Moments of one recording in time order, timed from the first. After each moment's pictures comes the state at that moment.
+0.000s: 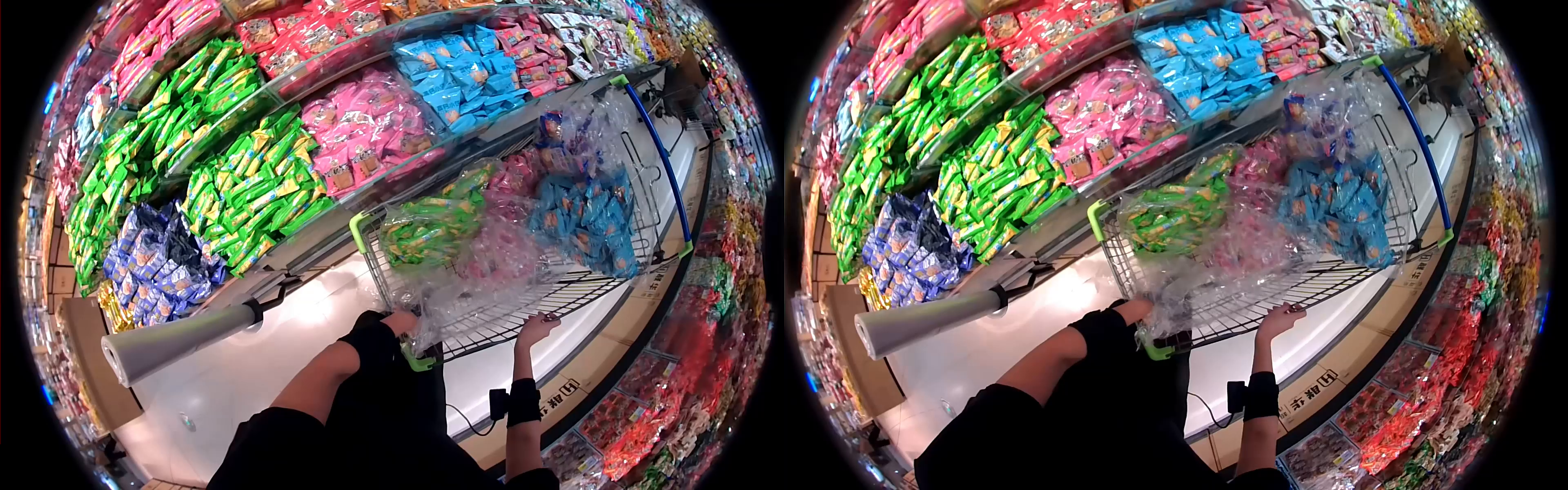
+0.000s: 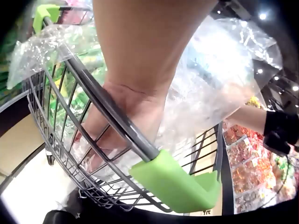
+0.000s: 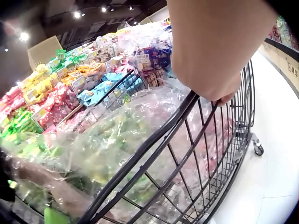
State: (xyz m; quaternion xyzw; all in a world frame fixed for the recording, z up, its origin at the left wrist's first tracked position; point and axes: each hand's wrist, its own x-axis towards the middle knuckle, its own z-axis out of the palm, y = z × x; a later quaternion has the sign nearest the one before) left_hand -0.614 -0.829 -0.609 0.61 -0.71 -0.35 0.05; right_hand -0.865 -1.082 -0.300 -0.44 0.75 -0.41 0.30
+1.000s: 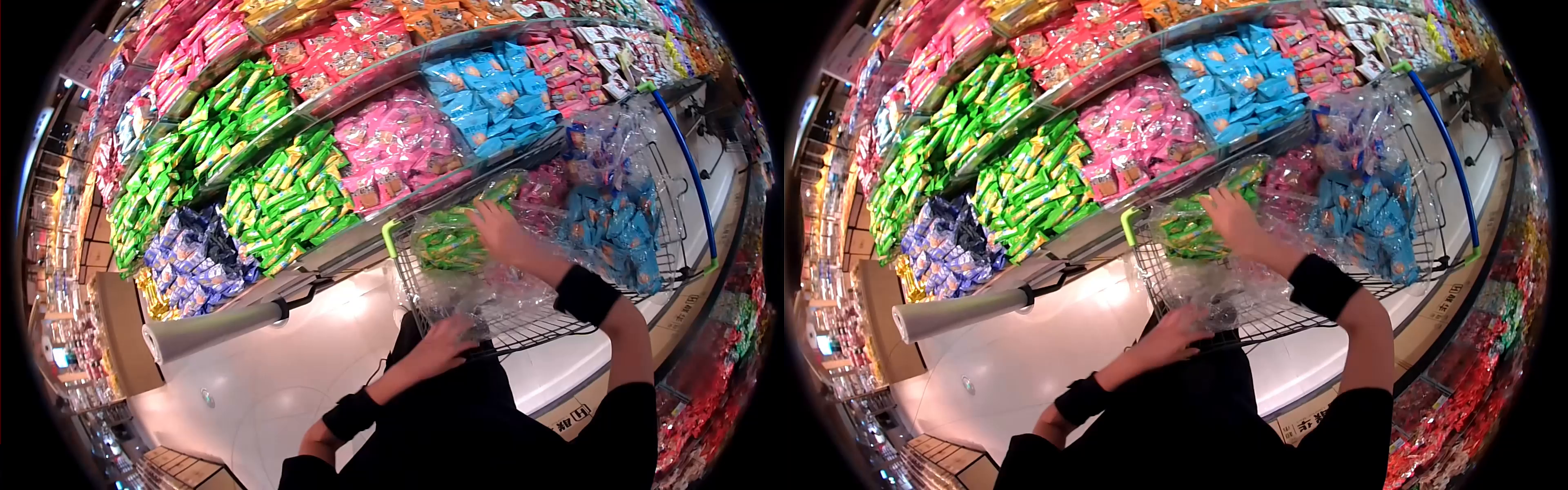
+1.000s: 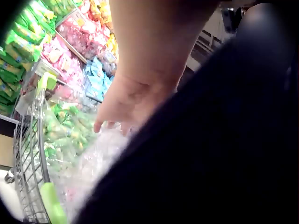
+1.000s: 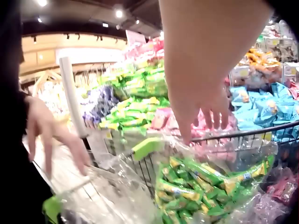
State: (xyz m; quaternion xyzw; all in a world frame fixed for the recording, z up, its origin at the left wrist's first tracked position) left_hand -0.635 -0.936 -0.156 0.67 -0.63 -0.31 0.25; right_hand -0.621 -1.215 -0.179 -0.99 0.01 -0.08 0.09
